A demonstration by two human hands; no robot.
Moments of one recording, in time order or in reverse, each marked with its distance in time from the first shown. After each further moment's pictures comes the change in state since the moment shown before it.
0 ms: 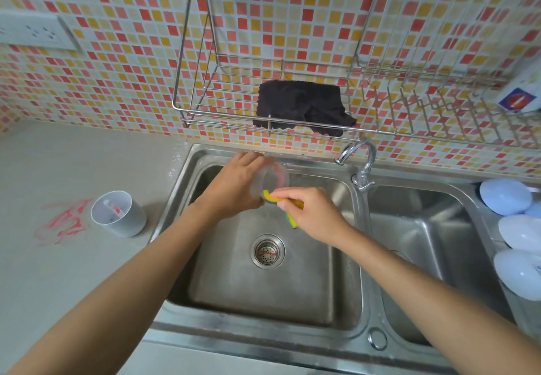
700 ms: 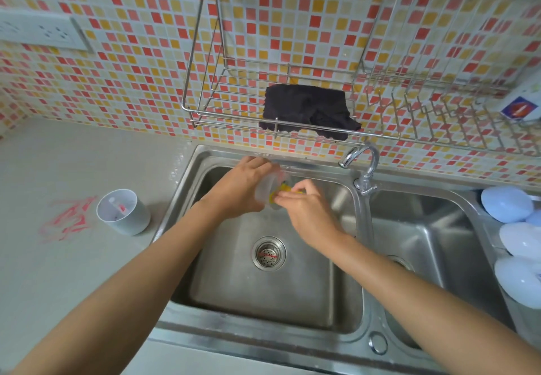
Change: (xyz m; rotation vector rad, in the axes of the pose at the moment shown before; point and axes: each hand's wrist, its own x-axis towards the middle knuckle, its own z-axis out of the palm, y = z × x) left_hand -0.002 0.001 -0.003 0.003 -0.082 0.015; right_hand -0.002 0.008 0.025 -0.379 0.122 -0.169
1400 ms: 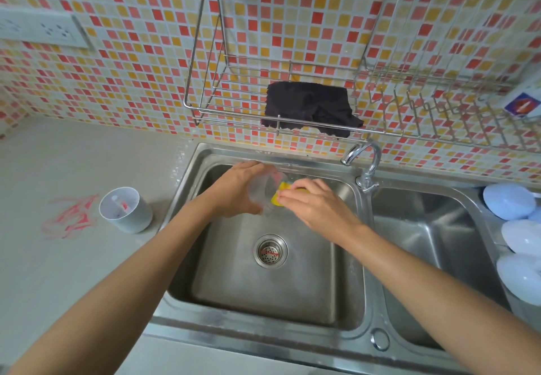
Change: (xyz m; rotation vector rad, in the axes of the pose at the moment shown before) left_hand -0.009 -0.011 -0.003 -0.224 -0.104 -0.081; right_hand 0.001 0.026 -0.015 -0.224 -0.030 -0.396
